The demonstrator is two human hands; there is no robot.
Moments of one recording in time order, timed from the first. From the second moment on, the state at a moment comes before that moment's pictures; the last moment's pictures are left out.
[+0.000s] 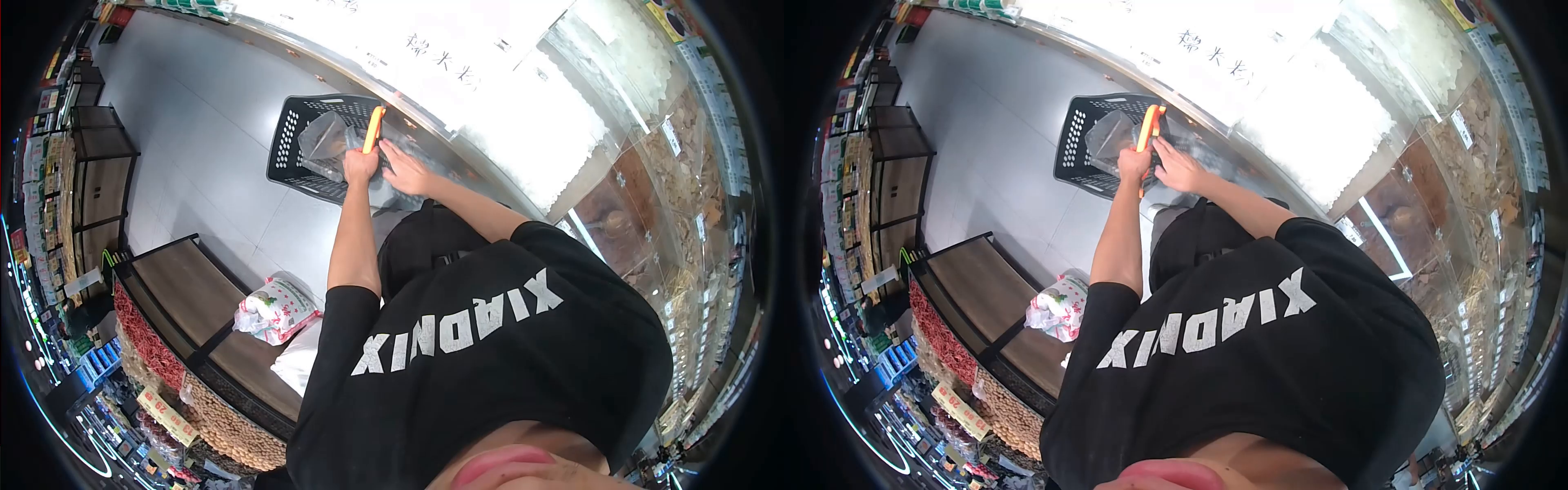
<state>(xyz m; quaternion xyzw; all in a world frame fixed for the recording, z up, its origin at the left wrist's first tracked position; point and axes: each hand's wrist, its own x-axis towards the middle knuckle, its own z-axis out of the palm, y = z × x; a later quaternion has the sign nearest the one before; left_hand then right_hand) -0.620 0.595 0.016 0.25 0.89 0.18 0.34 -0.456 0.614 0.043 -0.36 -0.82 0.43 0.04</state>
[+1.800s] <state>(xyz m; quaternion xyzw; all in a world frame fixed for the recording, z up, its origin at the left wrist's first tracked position) -0.766 0.224 -0.095 -0.19 0.84 0.30 0.41 -0.506 0.688 -0.102 -0.34 -0.78 0.46 -0.24</state>
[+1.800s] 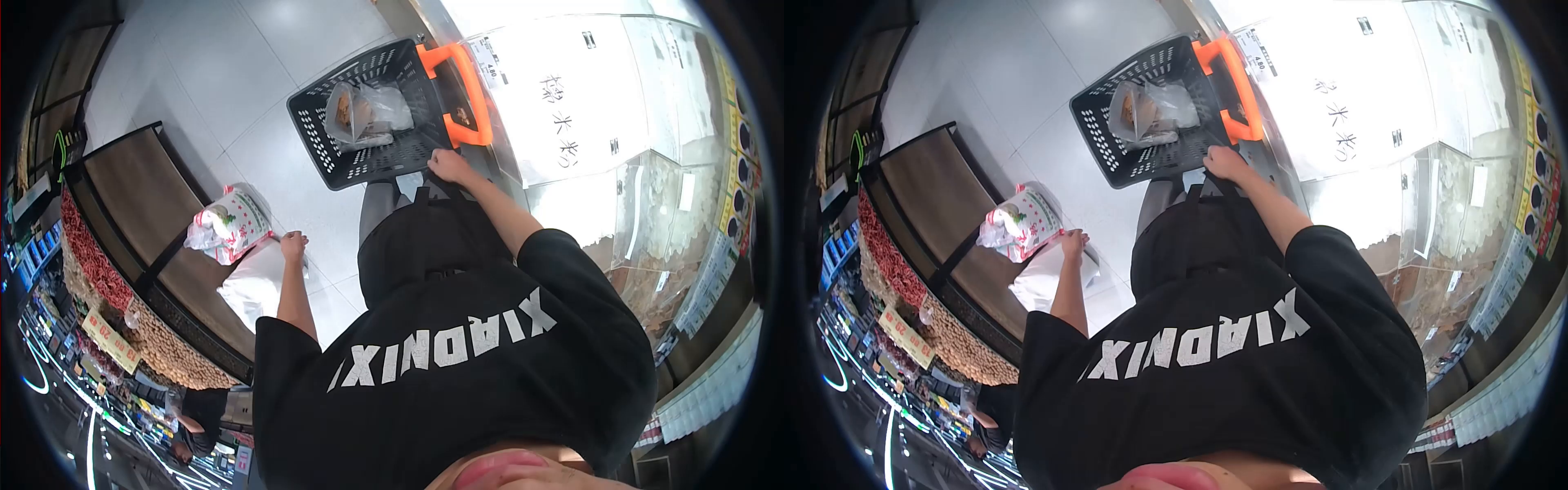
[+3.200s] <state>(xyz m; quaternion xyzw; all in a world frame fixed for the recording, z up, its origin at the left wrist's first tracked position) -0.769 0.562 -0.456 -0.13 0.70 0.42 0.56 -0.689 0.747 -0.502 -0.38 -0.77 0.41 -0.30</state>
